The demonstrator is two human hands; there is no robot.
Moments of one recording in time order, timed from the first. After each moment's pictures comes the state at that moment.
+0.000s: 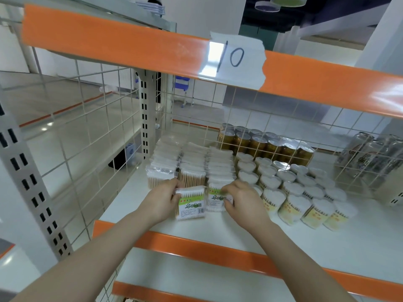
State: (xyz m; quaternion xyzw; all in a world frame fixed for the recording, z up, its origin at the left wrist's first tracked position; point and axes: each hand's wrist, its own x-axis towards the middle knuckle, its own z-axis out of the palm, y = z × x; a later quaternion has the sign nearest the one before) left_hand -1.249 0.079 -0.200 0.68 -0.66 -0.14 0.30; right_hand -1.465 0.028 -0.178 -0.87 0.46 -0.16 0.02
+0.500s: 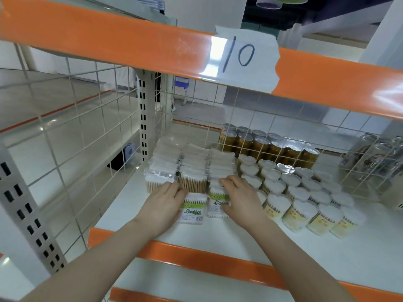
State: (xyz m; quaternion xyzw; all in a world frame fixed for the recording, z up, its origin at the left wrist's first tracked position) left_hand -1.244 0.071 -0.220 0.60 -0.76 0.16 0.17; right_hand -1.452 0.007 -0.177 -0.88 0.45 -0.10 -0.02
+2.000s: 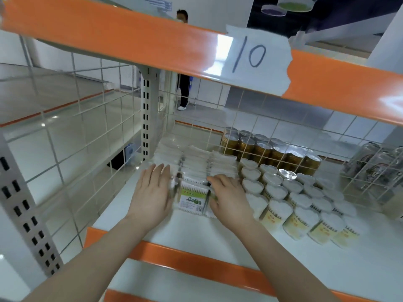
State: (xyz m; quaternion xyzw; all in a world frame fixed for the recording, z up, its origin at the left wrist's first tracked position) left_hand -1.230 0.063 -0.221 0.71 -0.65 0.17 0.21; right_hand -1.423 0.010 -0.176 -0.90 0.41 -0.16 -0.02
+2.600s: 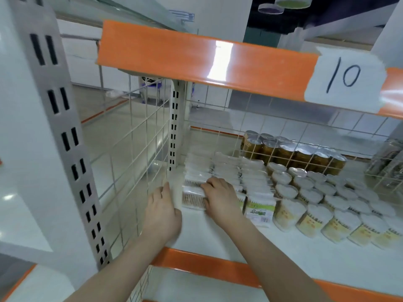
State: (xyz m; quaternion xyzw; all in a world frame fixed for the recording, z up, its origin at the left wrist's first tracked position) left_hand -1.175 0.092 -0.217 0.78 -0.55 -0.06 0.28; right_hand -1.308 0.016 -0.196 -0.88 0.43 -0.18 -0.06
